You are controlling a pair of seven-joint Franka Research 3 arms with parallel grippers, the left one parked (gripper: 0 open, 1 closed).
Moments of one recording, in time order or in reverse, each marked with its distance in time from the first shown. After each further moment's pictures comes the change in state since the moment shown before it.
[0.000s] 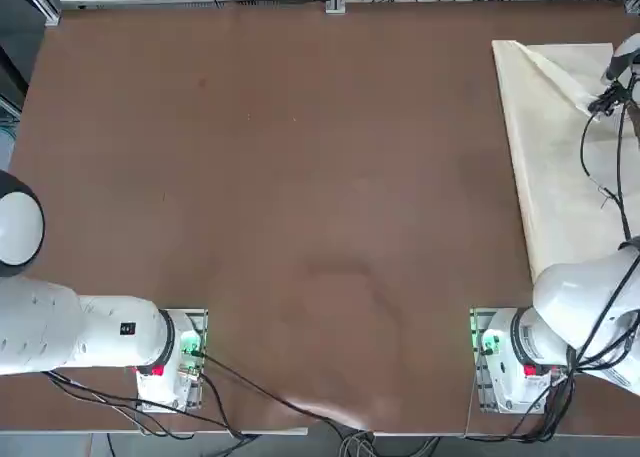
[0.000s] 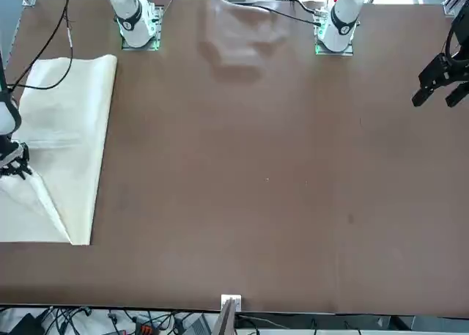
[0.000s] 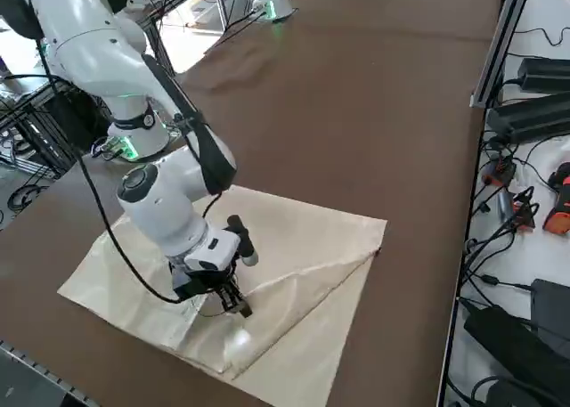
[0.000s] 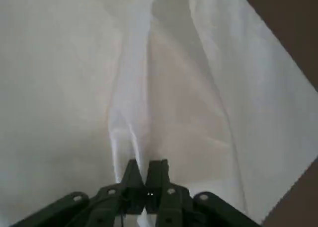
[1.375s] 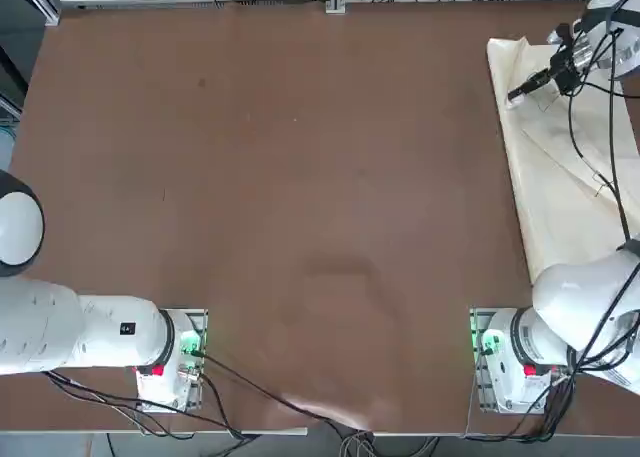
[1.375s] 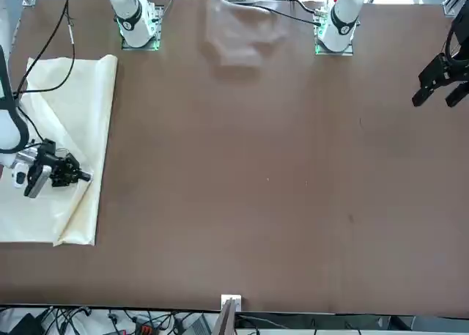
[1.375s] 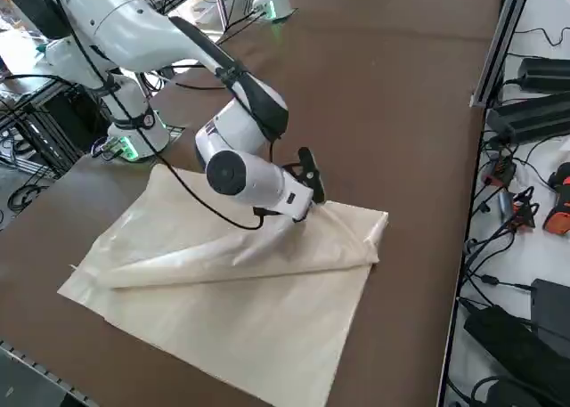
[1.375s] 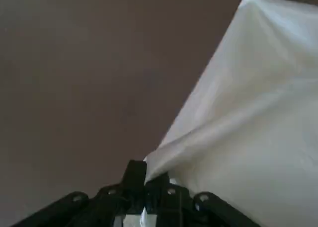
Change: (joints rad) arm 0.015 -0.005 0.257 0.035 0.252 -0.558 0.402
